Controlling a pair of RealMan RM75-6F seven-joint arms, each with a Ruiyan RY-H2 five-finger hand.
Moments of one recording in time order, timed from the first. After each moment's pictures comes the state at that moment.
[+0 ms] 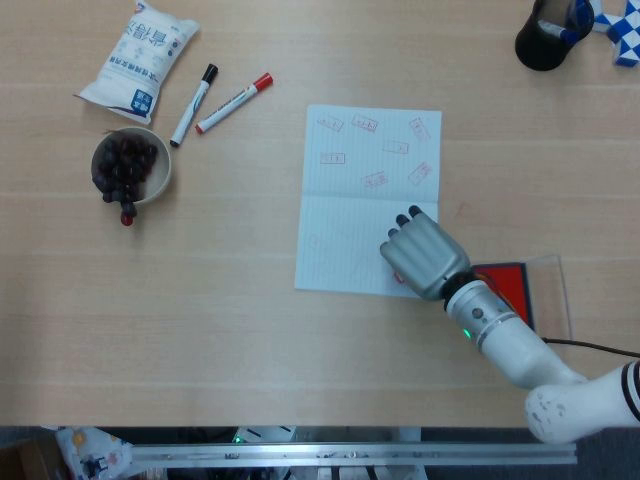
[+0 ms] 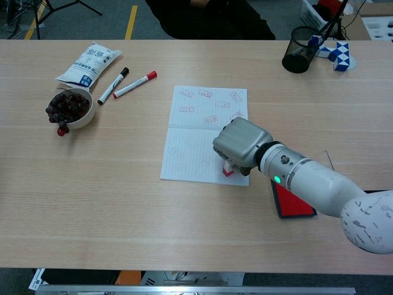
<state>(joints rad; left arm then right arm) 0.08 -1.04 0.04 -1.70 1.56 1.59 -0.04 0.89 -1.71 -0.06 -1.69 -0.75 1.05 -1.15</state>
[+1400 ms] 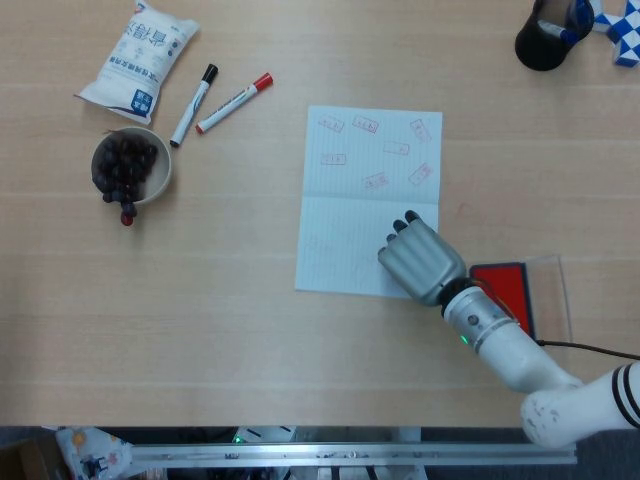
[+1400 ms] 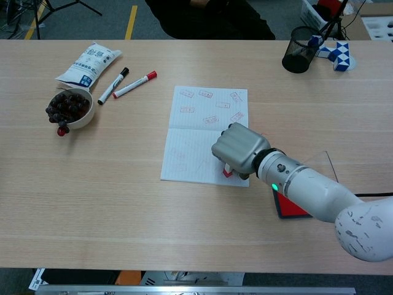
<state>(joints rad) 0.08 -1.04 0.04 -1.68 1.55 1.58 -0.06 0.90 -1.75 -0.11 -1.63 -0.77 1.06 -1.16</state>
